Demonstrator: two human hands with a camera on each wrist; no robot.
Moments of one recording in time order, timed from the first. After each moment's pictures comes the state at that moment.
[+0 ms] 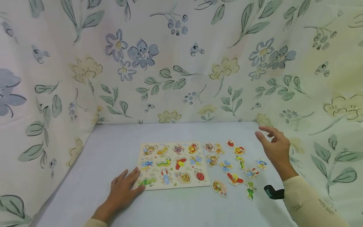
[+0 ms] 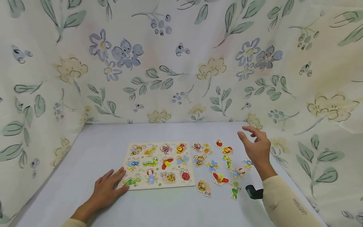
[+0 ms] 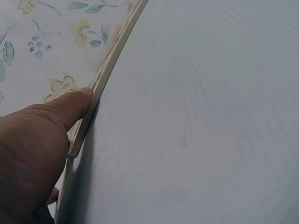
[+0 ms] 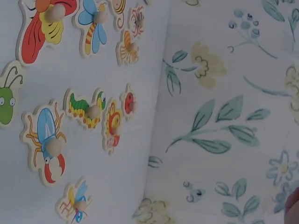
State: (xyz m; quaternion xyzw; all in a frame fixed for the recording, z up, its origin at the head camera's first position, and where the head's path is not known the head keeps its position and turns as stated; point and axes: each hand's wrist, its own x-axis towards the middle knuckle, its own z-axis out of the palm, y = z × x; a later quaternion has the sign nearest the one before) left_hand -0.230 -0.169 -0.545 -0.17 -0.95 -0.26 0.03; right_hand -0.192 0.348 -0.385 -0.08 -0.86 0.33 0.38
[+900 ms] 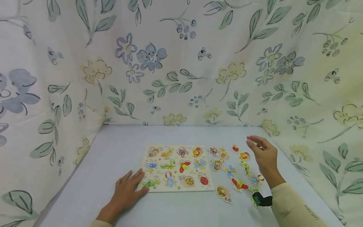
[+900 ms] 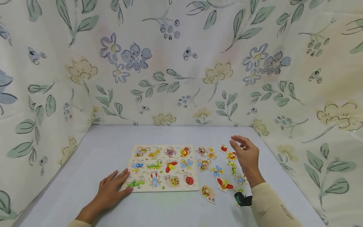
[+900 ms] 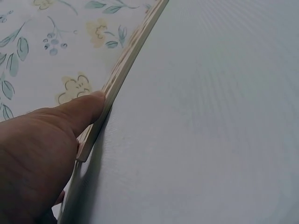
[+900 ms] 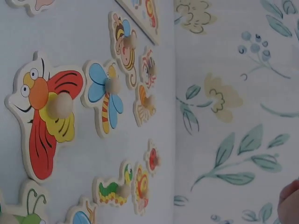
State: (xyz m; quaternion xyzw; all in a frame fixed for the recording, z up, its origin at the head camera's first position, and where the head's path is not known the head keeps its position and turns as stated) left_hand -0.225 -0.166 -0.541 -0.16 -0.95 -0.26 0.03; right_hand -0.214 0.321 -0.418 -0.06 -0.80 0.51 0.31
